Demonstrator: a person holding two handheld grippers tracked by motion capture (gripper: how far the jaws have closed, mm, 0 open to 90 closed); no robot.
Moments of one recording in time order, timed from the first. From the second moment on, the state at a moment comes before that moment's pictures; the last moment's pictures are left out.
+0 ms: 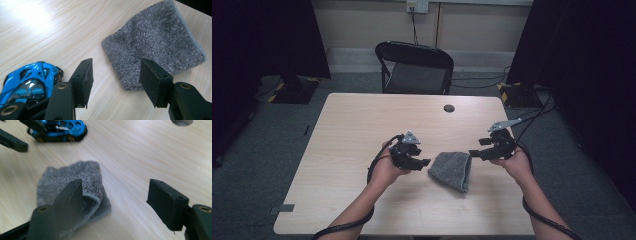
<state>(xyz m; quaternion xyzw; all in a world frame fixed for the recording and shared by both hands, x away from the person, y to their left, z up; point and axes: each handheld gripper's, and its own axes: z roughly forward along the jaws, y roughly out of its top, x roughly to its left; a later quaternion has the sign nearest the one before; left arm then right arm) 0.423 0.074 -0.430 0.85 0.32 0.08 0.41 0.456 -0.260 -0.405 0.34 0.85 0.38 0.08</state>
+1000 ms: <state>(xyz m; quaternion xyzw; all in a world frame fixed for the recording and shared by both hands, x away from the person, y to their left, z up) 0.420 0.052 -0.437 0.86 0.30 0.06 0.41 0.446 -0.266 -0.433 0.34 0.87 0.36 0.06</state>
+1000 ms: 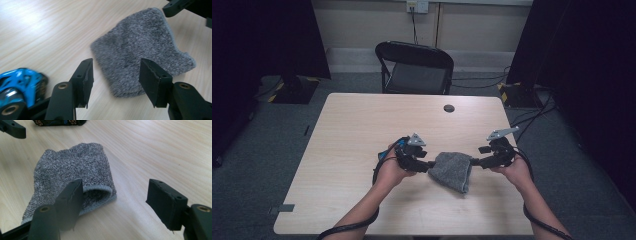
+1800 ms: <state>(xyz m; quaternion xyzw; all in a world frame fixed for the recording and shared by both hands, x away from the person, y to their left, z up) 0.435 0.081 -0.430 0.85 0.33 0.08 0.41 0.439 -0.240 -0.400 0.30 0.87 0.40 0.06</state>
